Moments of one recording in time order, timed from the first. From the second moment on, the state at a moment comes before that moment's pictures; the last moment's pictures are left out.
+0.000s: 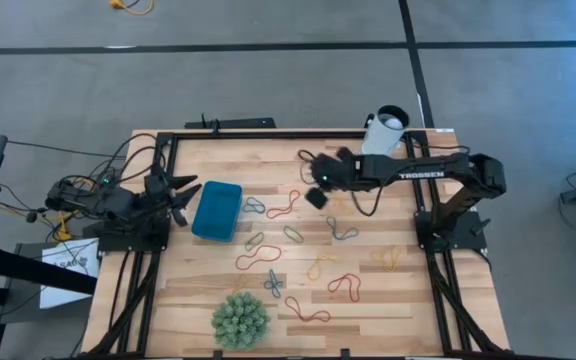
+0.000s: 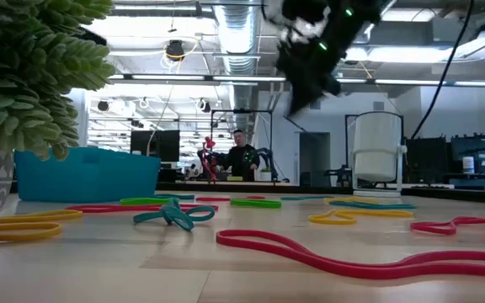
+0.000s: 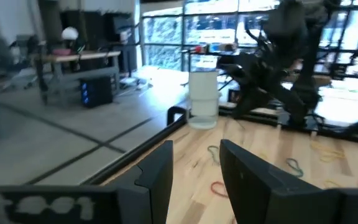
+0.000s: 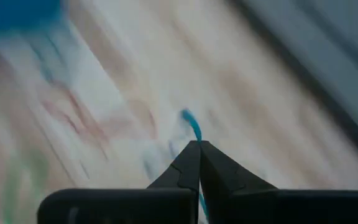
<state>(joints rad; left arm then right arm) -0.30 0.06 0.27 -0.16 -0.78 0.01 -0.15 1.59 1.19 -0.49 0.36 0.21</state>
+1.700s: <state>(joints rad) -0.20 0.48 0.27 0.07 -0.81 0.04 -0.07 2.15 1.76 0.17 0.05 -0.19</state>
